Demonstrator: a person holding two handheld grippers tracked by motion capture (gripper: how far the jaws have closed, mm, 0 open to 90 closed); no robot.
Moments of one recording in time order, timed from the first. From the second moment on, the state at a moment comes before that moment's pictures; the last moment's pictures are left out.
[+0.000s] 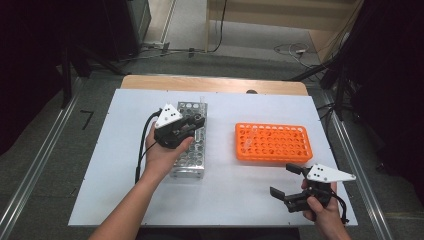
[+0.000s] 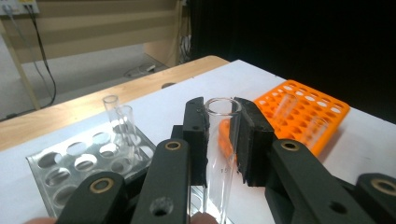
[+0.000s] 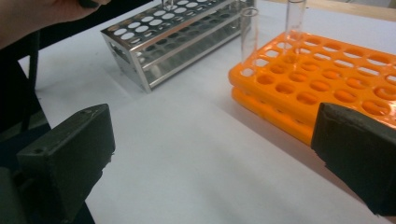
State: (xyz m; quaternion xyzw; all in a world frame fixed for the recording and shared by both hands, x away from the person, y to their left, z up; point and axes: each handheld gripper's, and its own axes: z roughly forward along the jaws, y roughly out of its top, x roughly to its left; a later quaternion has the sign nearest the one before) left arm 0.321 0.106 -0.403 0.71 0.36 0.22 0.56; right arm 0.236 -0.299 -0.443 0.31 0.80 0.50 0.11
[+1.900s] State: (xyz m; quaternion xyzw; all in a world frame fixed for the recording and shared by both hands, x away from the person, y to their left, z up) left arm 0.395 0.089 -0.429 0.70 0.42 0.27 0.51; right arm 0.238 -0.314 -0.450 0.32 0.79 0.50 0.11
